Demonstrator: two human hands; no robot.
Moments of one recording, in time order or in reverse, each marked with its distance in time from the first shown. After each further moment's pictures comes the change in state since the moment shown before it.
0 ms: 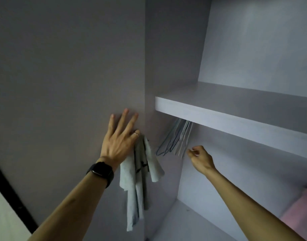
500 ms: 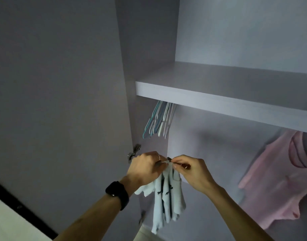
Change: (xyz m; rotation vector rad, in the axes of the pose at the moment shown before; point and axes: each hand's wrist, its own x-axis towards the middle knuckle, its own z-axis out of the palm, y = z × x) left_hand -0.060 0.126 -0.019 -0.889 -0.439 -0.029; right_hand -0.153 0.029 -0.006 0.095 -0.080 -0.272
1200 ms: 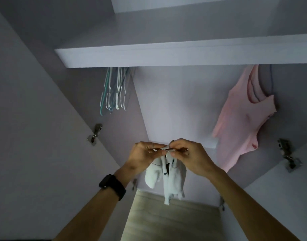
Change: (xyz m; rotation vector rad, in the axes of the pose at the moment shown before) left_hand 0.012 0.077 0.101 -0.608 -0.284 -0.094; right_hand -0.087 0.074 -0.057 0.069 0.066 0.193
